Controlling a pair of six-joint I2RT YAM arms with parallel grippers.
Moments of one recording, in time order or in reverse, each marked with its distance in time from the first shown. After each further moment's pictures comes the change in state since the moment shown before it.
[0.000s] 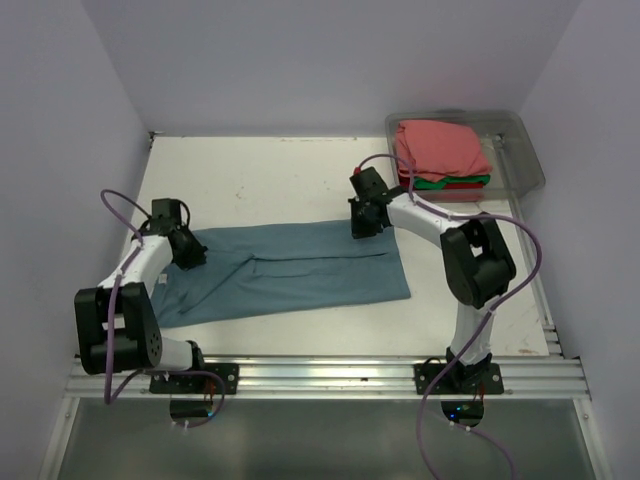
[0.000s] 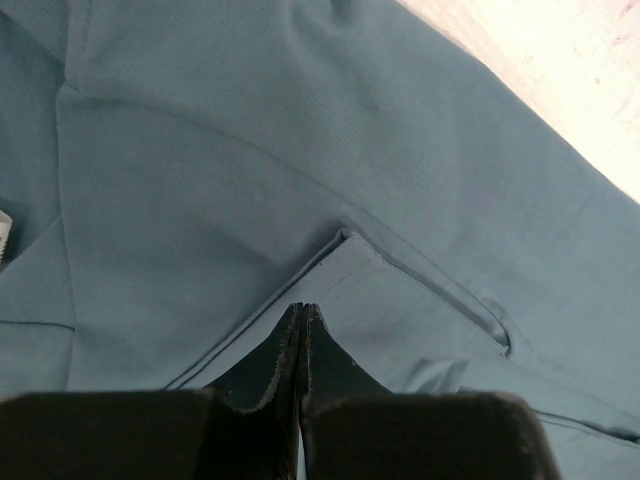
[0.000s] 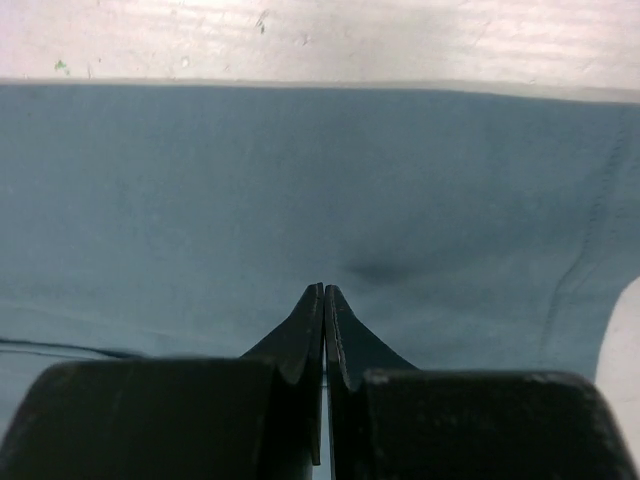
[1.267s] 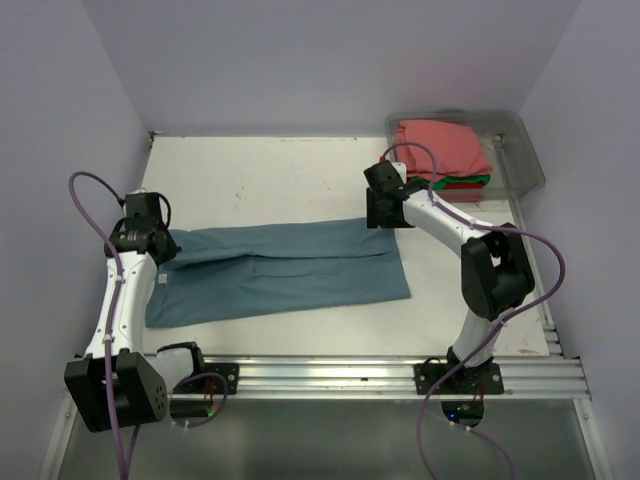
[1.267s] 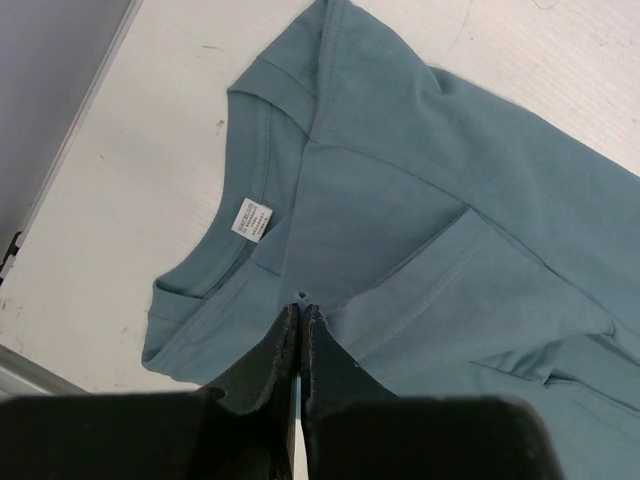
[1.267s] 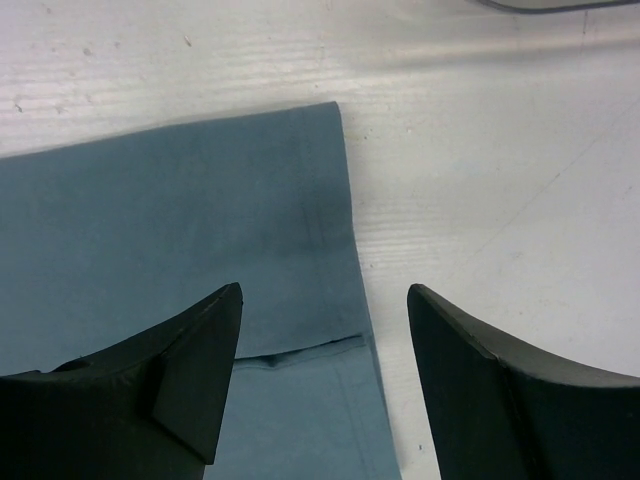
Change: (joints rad) left arm 0.030 -0.283 0.136 -0.279 -0.269 0.234; right arm -0.039 -0.121 -0.022 -0.132 0.361 -0.017
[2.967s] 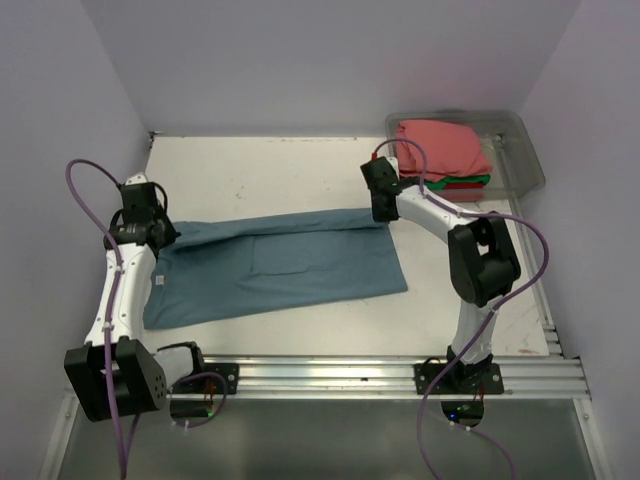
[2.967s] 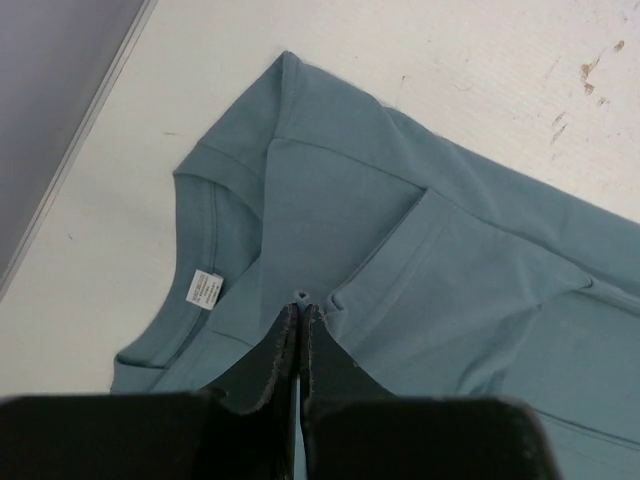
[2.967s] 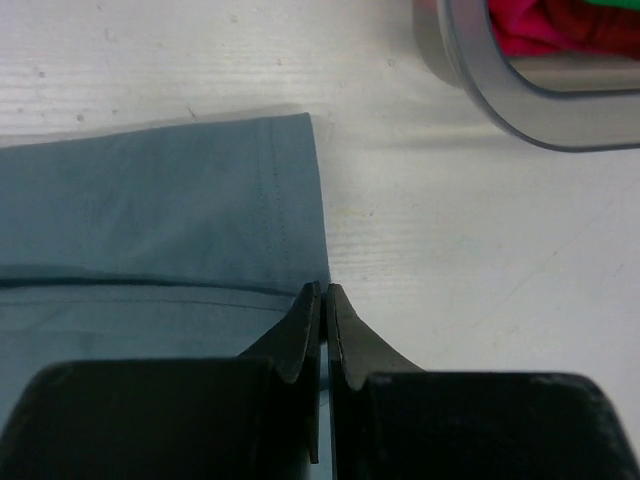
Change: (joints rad) left arm 0.013 0.065 0.037 0.150 0.068 0.036; right arm -0.022 0.115 0.072 0.107 0.003 -0.113
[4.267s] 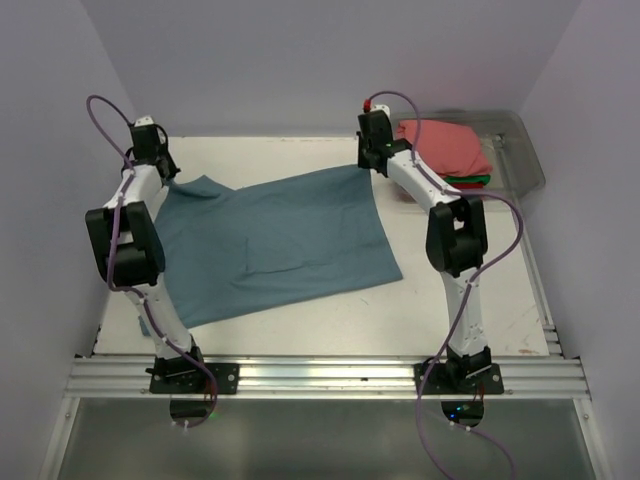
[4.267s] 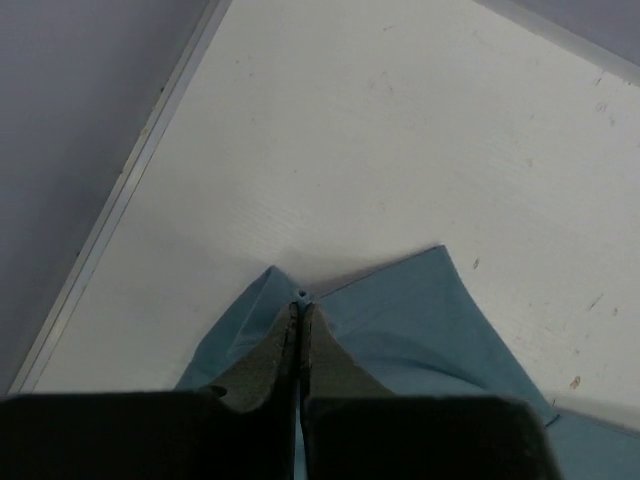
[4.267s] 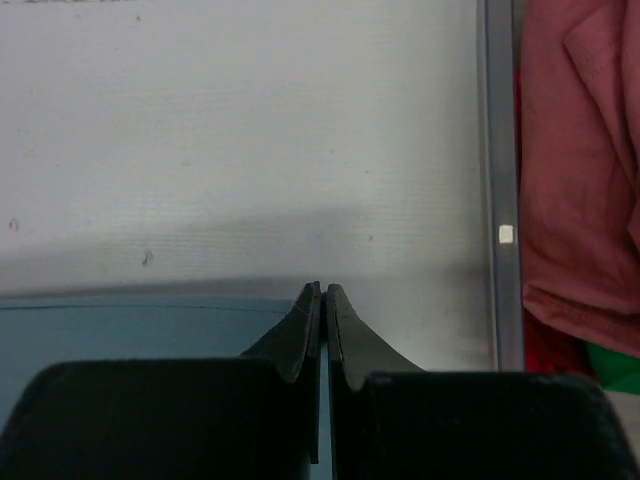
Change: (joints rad) left arm 0.043 0.858 0.604 0.432 0.075 0.093; right arm -0.066 0.350 0.615 0.075 -0.126 -0.039
